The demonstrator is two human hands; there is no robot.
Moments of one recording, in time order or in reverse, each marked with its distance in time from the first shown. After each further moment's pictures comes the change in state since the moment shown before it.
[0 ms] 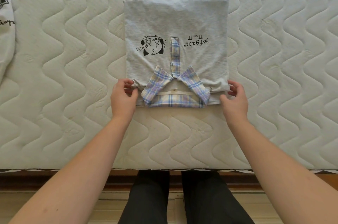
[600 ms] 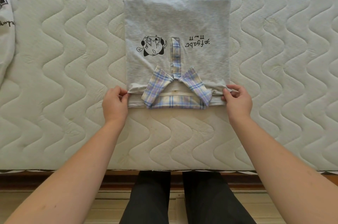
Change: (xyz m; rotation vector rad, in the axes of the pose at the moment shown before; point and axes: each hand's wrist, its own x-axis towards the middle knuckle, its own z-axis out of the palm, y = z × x) left_hand 0.006 -0.028 -0.018 0.264 0.004 0.002; right_hand 0.014 0.008 0.001 0.045 0.041 0.111
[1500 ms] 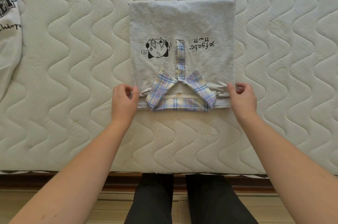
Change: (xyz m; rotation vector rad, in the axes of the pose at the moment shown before) left_hand 0.004 0.023 0.000 -0.107 0.002 0.021; right_hand 0.017 -0.013 0.002 -0.301 0.008 -0.013
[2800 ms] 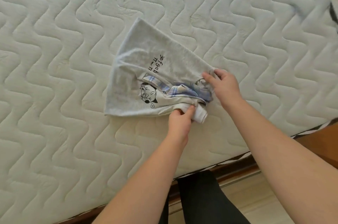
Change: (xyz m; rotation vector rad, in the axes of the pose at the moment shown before) left_hand -0.150 0.189 0.178 -0.697 -0.654 -0.594; right_hand 0.026 0.024 -0.102 0.470 -0.074 -0.004
